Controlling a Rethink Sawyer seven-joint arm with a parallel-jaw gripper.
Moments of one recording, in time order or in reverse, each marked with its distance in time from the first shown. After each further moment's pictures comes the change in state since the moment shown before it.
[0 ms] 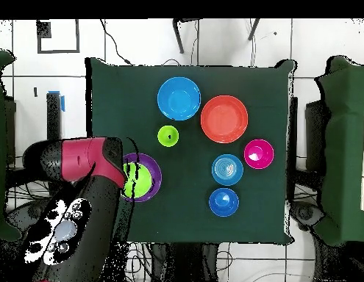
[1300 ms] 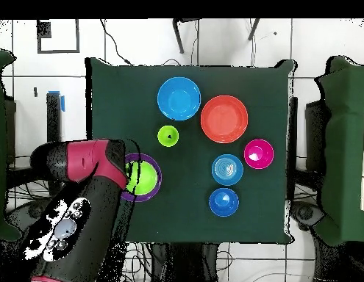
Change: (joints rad) arm 0.019 0.040 -0.039 0.000 0.011 -0.056 0.000
